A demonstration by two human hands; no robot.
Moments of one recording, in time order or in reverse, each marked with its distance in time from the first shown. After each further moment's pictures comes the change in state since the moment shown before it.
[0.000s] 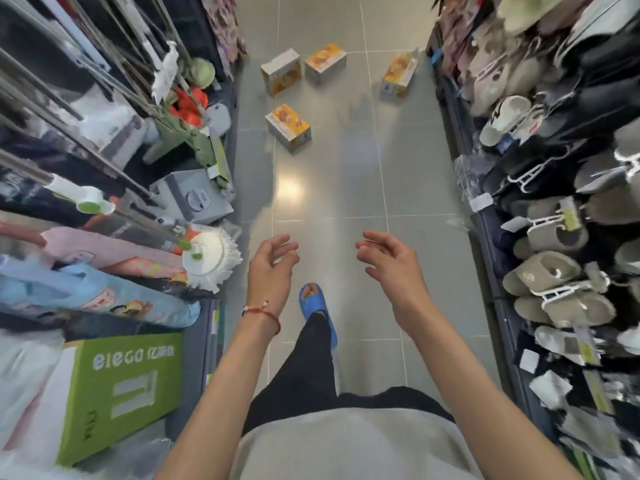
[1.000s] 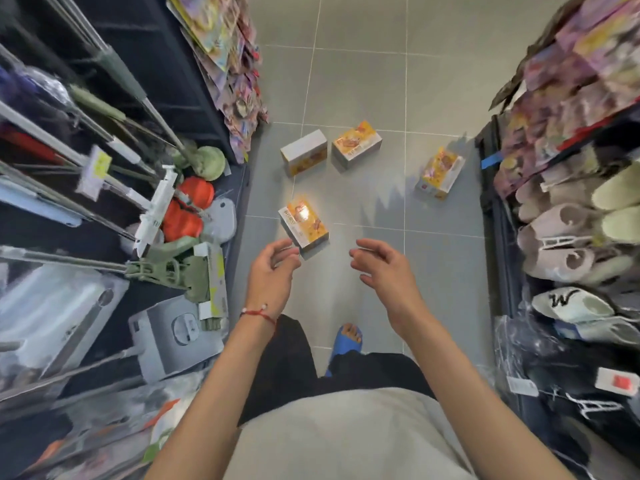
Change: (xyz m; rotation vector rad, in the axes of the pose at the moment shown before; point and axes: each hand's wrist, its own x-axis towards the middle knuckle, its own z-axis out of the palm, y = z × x) left_hand 0.553 0.312 0.122 -0.021 0.068 -0.064; right_hand 0.540 -0.368 0.147 -0.128 -0.126 0.089
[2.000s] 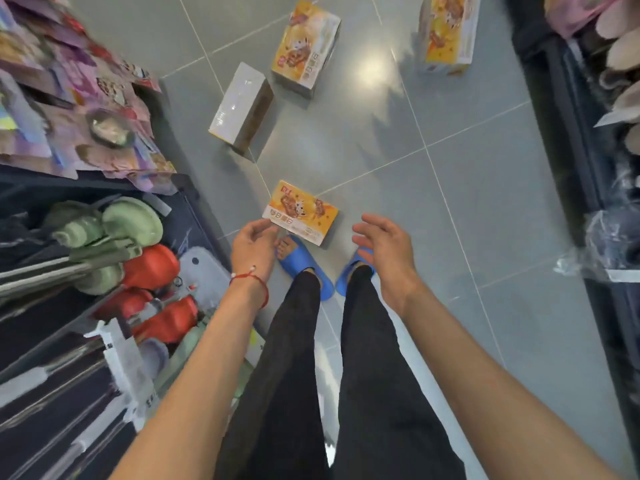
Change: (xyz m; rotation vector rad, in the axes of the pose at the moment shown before) left_hand 0.486 -0.011 0.054 0.451 -0.183 -0.367; right_hand 0.388 -0.017 0.126 0.446 0.486 0.444
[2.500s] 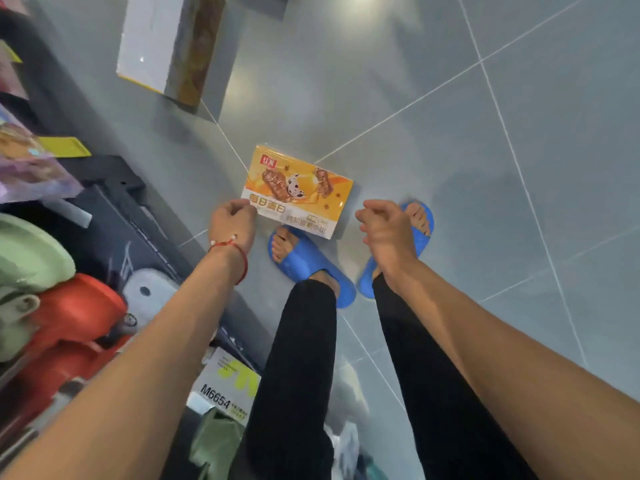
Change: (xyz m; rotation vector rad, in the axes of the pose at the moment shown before) left_hand 0.271 -0.126 0.062 0.343 0.017 -0.086; right_hand 0.255 0.168 0.064 -0.179 0.081 0.087
